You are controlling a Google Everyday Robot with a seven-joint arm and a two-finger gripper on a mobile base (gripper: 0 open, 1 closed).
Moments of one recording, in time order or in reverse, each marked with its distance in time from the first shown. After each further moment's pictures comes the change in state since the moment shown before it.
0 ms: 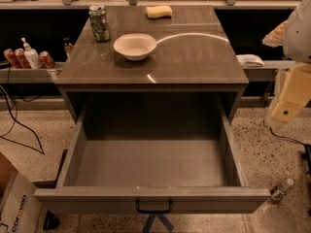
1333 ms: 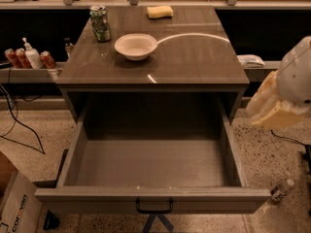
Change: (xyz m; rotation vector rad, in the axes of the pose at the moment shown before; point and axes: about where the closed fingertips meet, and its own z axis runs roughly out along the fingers) arm 0.001 0.048 0.035 -0.079 -0.097 -0.024
